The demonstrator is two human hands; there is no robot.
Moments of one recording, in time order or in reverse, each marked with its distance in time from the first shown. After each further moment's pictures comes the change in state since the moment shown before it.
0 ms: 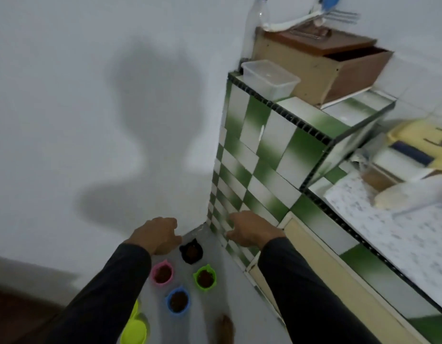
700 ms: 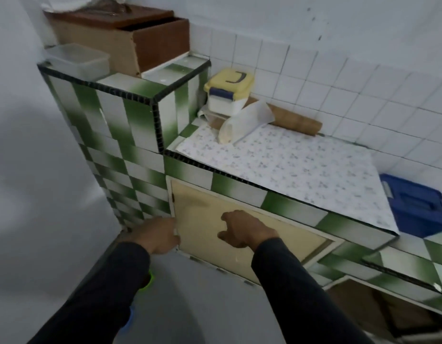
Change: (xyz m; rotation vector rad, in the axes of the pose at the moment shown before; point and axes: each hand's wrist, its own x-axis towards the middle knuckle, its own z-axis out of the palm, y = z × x) left_hand -0.089 0.273 0.095 0.213 -0.139 0.532; right_hand -0.264 0.196 0.104 0.215 0.155 0.482
